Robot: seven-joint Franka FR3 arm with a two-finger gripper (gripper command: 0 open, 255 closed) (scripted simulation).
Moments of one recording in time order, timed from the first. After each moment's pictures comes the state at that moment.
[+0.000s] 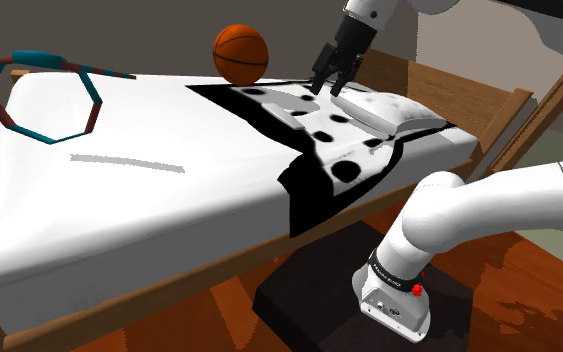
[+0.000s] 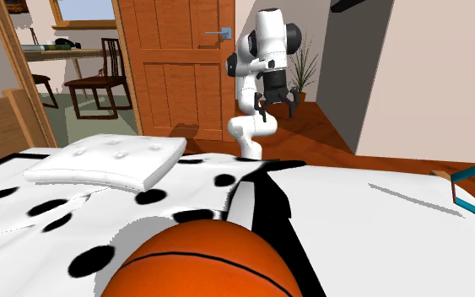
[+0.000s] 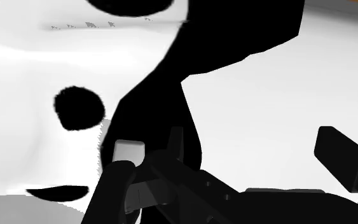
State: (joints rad) arm 0.02 -0.82 -0.04 -2.32 0.09 1.68 0.08
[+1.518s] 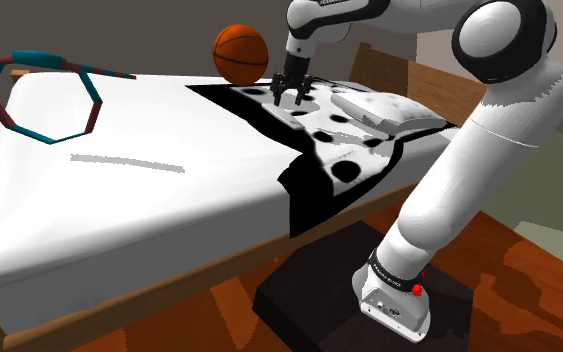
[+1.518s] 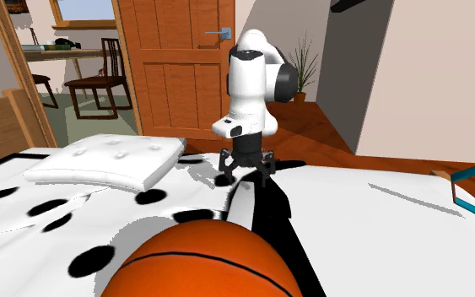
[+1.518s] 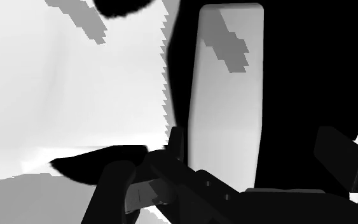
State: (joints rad) arm -0.08 -0.05 -0.16 -1.93 0.01 1.90 0.04
